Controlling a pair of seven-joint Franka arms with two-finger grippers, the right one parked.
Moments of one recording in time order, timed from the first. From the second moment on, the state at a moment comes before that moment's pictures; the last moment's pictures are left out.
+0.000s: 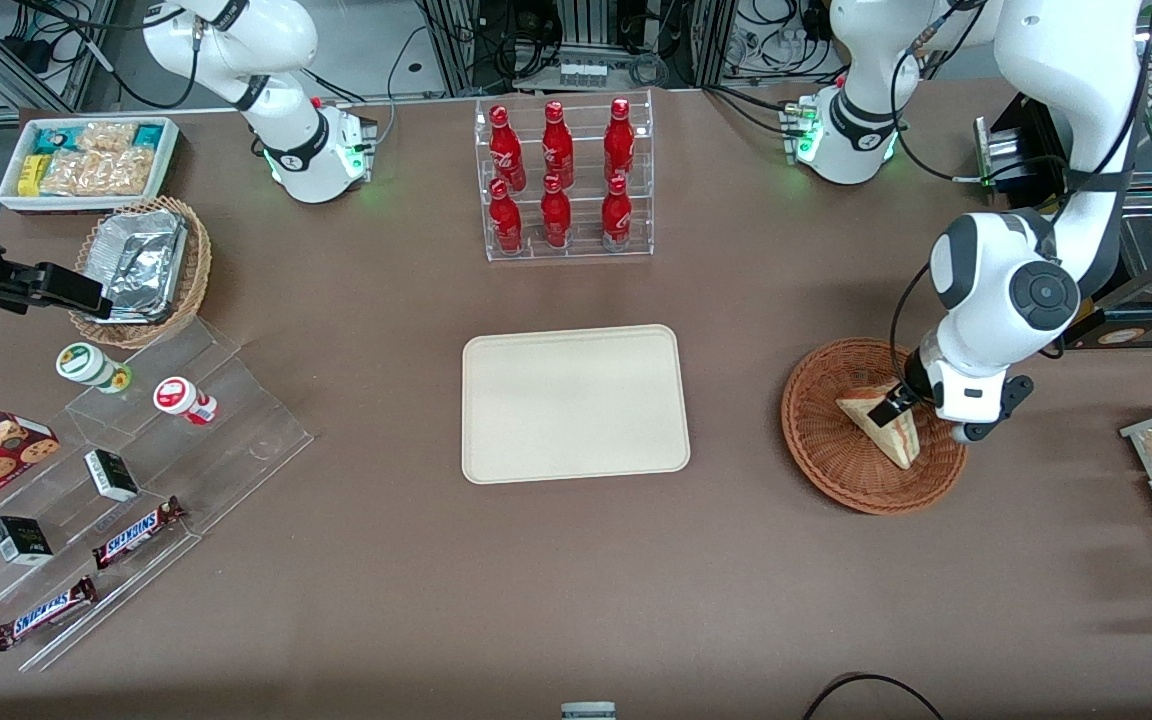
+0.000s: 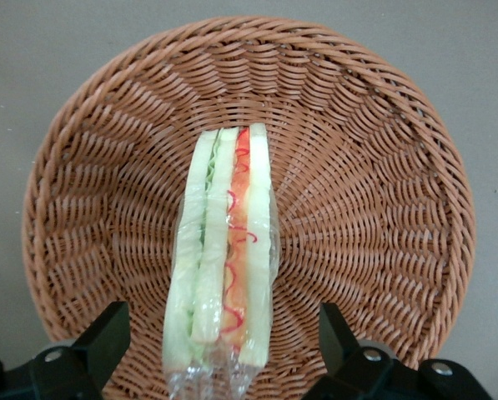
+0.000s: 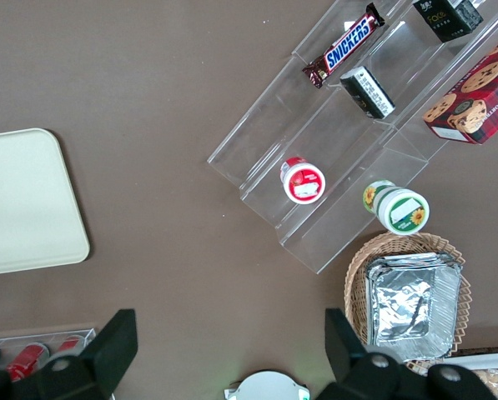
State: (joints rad) arm -0.10 0.23 0.01 -2.20 -0.04 2.44 -0.74
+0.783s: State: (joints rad) arm -0.10 0.24 0.00 -2.18 -0.04 2.36 -0.72
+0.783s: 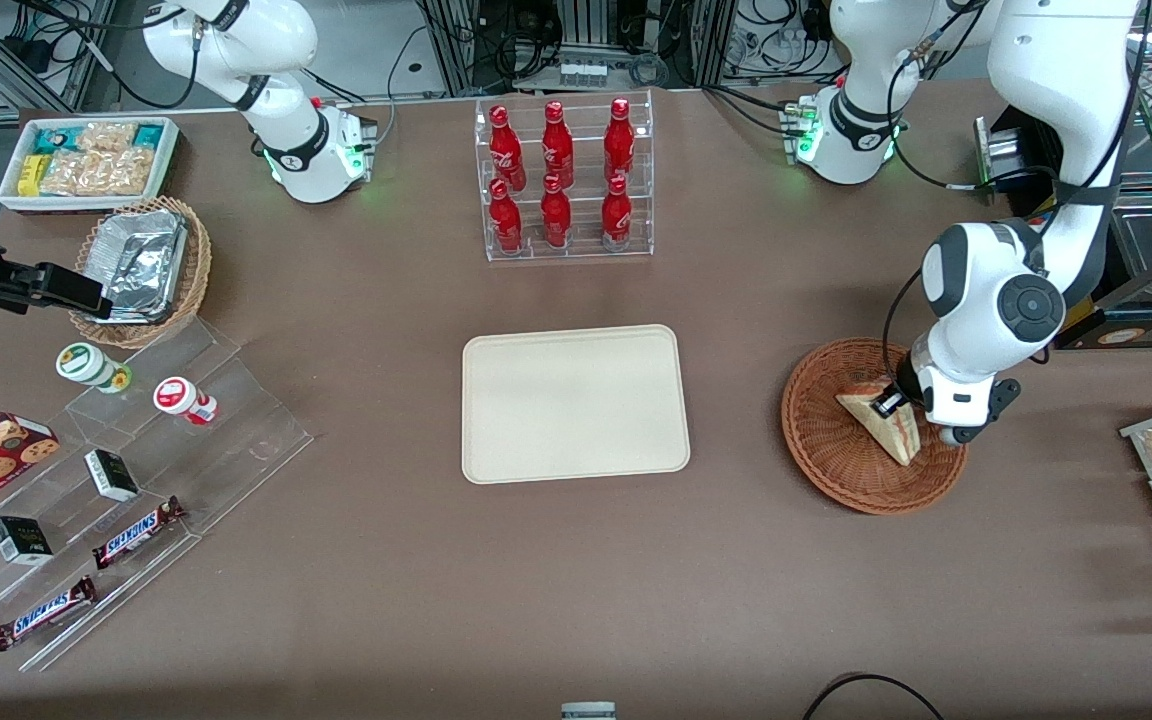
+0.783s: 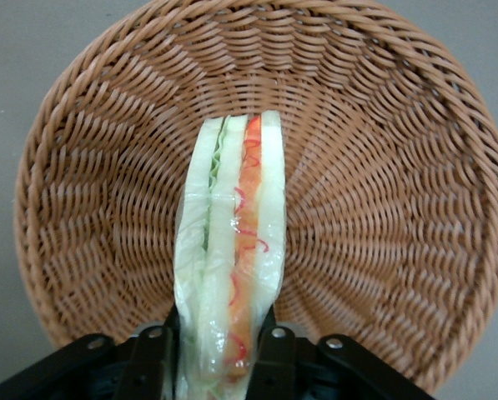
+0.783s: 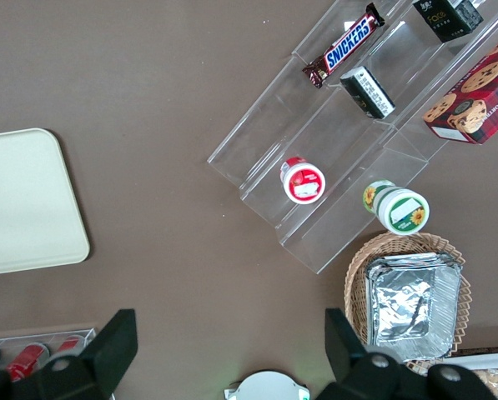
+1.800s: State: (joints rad) arm -0.43 0.32 -0.12 -1.88 0.00 2.07 -0.61
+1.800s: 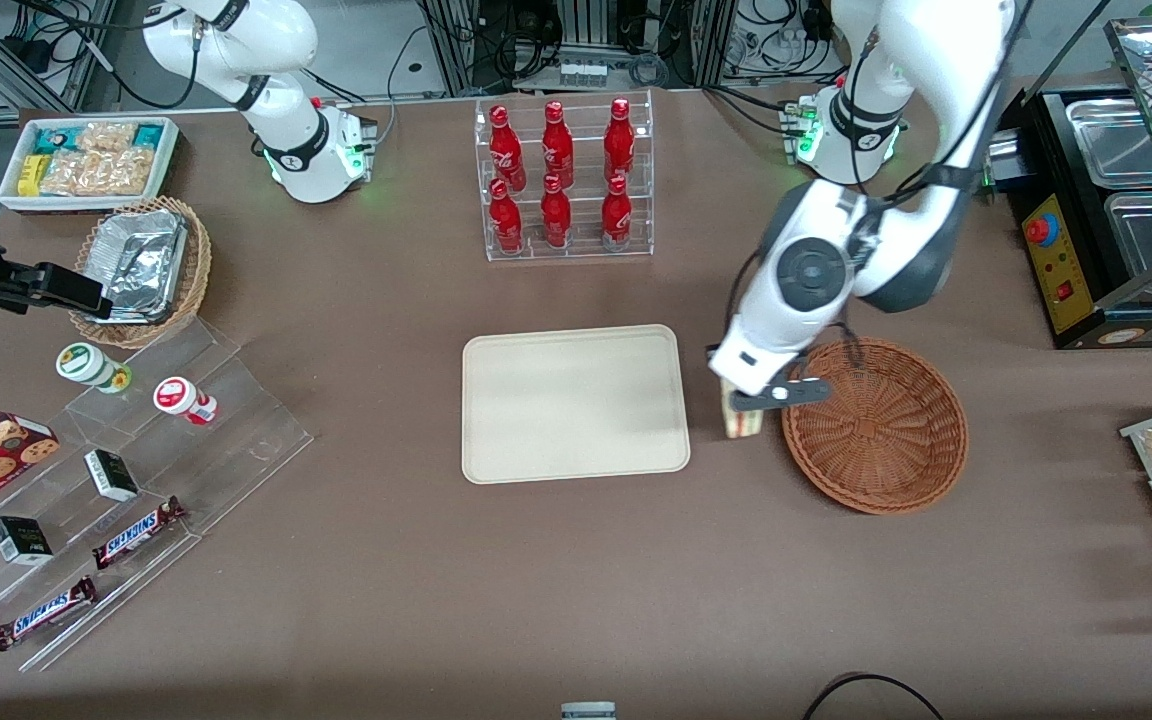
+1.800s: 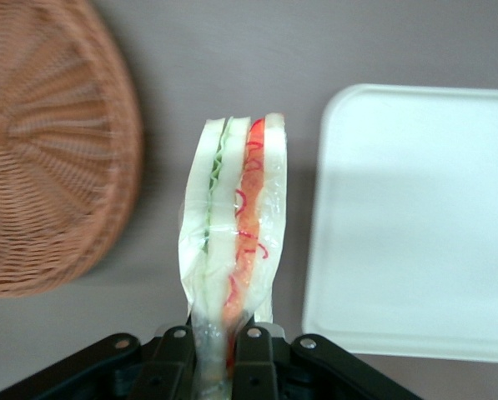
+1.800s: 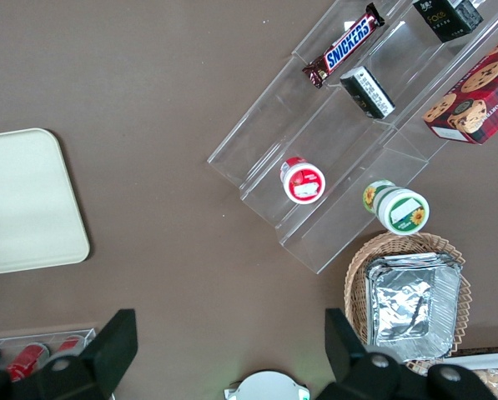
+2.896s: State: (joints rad) arm -0.72 0.75 -0.12 -1.37 0.00 2.06 -0.96
